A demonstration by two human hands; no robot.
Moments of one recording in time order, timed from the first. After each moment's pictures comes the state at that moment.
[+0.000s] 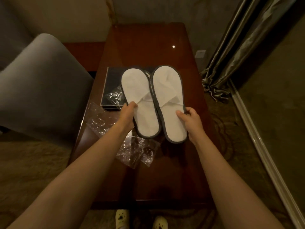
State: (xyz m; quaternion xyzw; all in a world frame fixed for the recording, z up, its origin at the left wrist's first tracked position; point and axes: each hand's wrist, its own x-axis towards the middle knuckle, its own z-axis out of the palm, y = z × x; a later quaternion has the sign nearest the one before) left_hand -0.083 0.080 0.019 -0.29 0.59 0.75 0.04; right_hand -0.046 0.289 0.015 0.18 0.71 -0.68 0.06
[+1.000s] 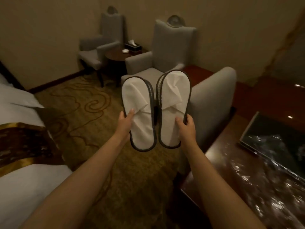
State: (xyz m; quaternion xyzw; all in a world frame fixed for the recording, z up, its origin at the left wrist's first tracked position) left_hand 0.220 -0.350 0.090 -0.40 0.49 0.70 -0.33; right_hand 0.094 -0.189 0.098 -0.14 0.70 -0.66 0.23
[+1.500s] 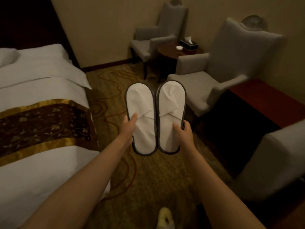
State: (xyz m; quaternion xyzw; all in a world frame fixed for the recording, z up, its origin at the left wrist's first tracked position) left_hand 0.328 -0.528 0.056 -0.52 0.40 0.63 -0.40; right_hand 0.166 -0.428 0.056 -0.24 0.72 -0.55 0.35
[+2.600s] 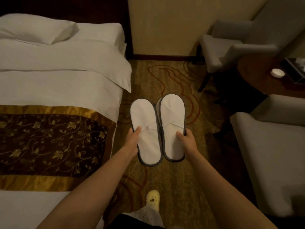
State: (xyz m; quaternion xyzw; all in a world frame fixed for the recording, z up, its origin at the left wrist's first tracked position) left_hand 0.325 -1.017 -0.045 -0.63 0.16 0.61 -0.46; right_hand 0.125 -1.015 -0.027 -0.37 0.68 -0.36 0.52
